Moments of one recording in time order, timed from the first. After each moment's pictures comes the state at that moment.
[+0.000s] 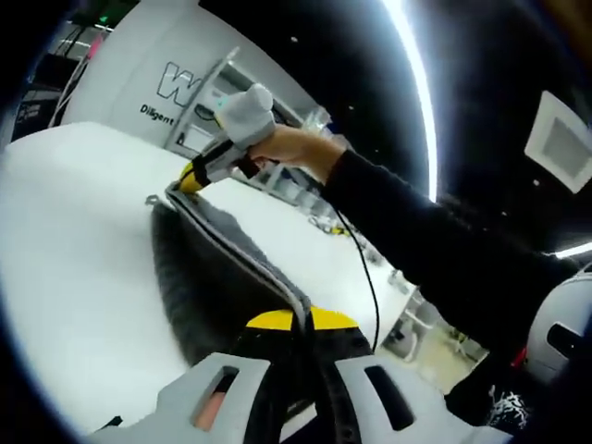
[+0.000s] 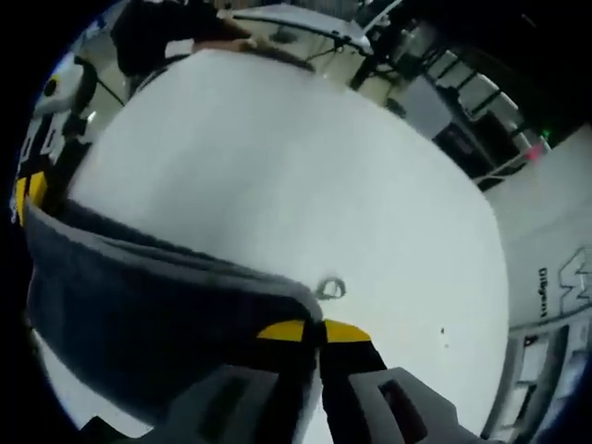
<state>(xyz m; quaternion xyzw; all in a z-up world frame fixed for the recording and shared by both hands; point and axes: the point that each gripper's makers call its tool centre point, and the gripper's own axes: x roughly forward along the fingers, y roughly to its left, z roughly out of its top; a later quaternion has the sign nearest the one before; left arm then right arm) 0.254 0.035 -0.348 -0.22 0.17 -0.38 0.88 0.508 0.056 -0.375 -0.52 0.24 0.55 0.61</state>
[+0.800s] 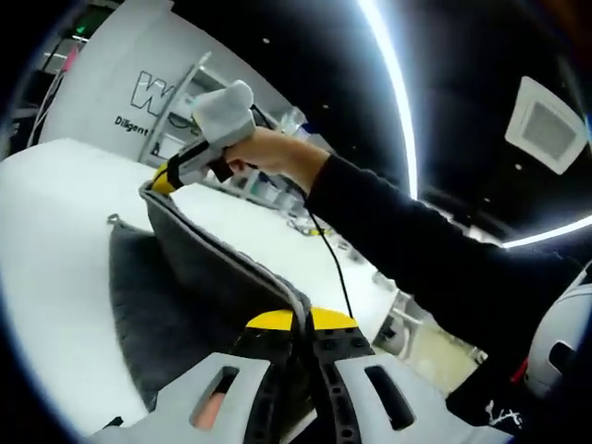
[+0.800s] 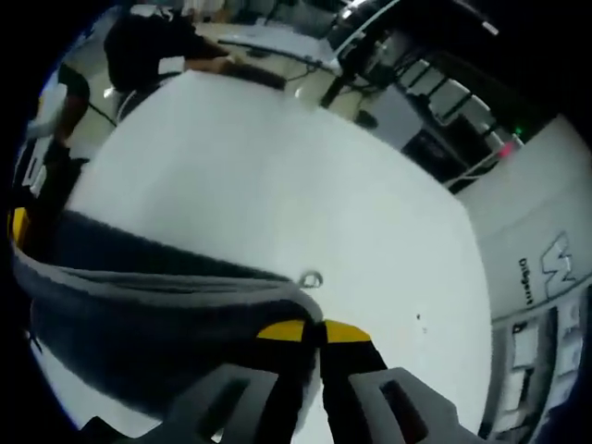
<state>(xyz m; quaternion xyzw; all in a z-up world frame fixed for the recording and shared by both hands) 0.257 -0.002 -0.319 -0.19 0.14 -0.43 0.87 0.513 0.045 -0.337 -0.50 0.21 0.52 0.66</state>
